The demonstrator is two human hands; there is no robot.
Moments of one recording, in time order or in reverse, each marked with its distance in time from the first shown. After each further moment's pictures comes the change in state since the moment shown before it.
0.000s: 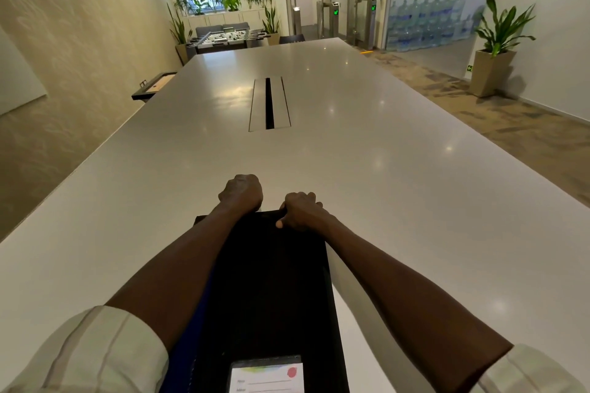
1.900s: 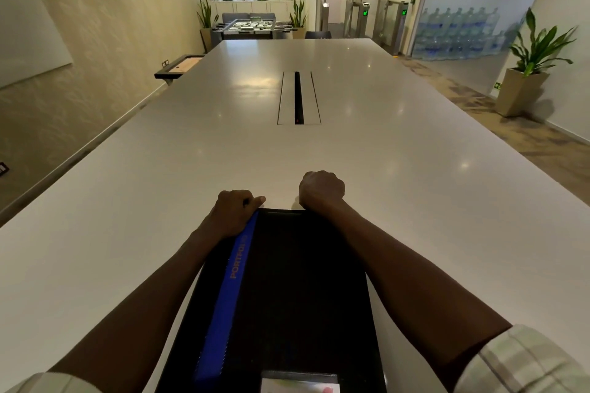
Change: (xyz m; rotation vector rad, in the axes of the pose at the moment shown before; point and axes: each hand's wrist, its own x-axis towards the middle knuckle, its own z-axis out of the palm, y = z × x) left_hand 0.002 -0.113 0.040 -0.373 0.223 0.293; right_hand 0.047 -0.043 -0.003 -0.297 0.263 0.156
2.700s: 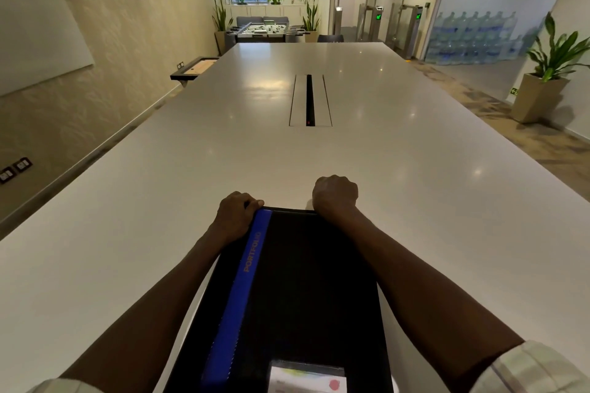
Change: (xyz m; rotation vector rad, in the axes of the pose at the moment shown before) left_hand -0.025 0.000 -0.008 -0.076 0.047 -0.144; right_hand -0.016 0.008 0.002 -0.099 0.059 -0.058
